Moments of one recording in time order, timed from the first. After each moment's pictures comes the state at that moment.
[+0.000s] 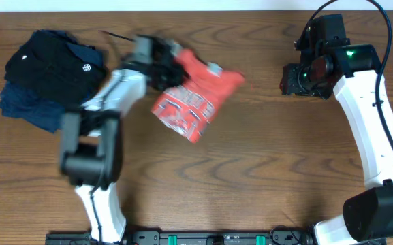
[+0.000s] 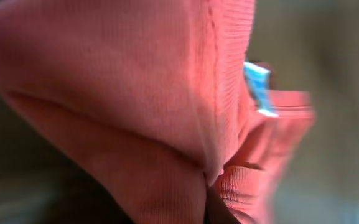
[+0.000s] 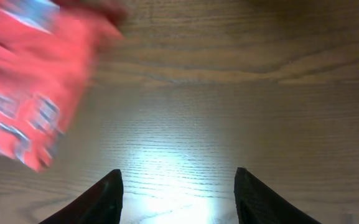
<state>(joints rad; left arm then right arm) -0.14 2.03 1.42 -0.35 0.55 -0.29 0.13 1.69 1.62 -1.16 -0.07 0.20</state>
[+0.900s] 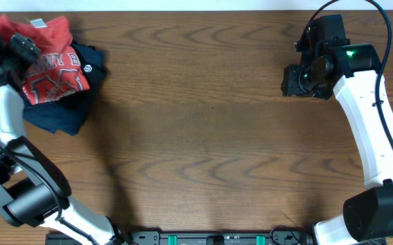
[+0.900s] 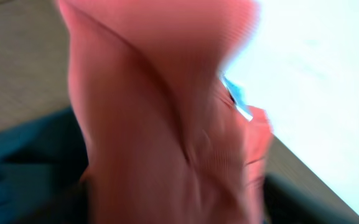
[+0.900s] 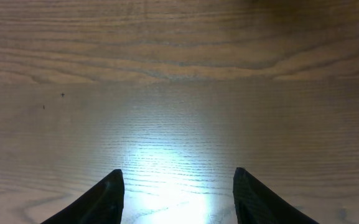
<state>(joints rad) 0.57 1.89 1.47 -0.18 0.26 -0.43 0.13 1.69 1.62 -1.18 -0.05 0.20</state>
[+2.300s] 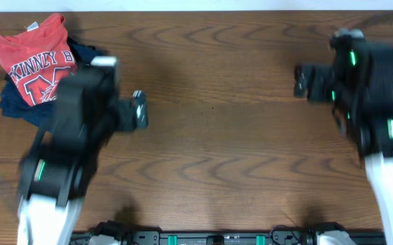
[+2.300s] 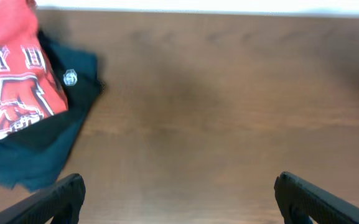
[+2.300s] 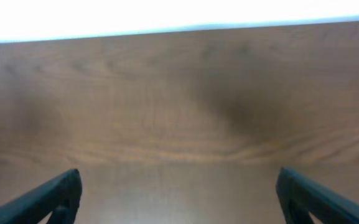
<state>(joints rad) -0.21 1.02 1.29 -0.96 -0.03 -0.17 0.13 1.17 1.30 -0.78 0.03 0.17</state>
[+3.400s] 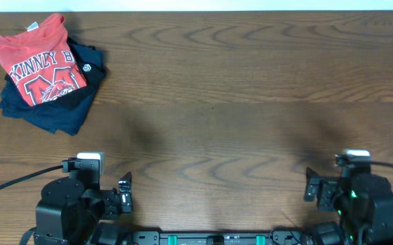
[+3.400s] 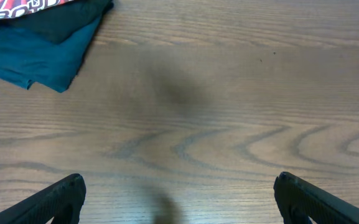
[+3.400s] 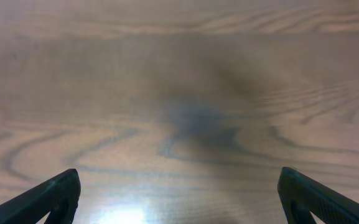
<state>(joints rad) -0.21 0.49 1.01 -1.30 -0.04 -0.17 0.18 0.40 0.80 -1.15 0.17 0.18</state>
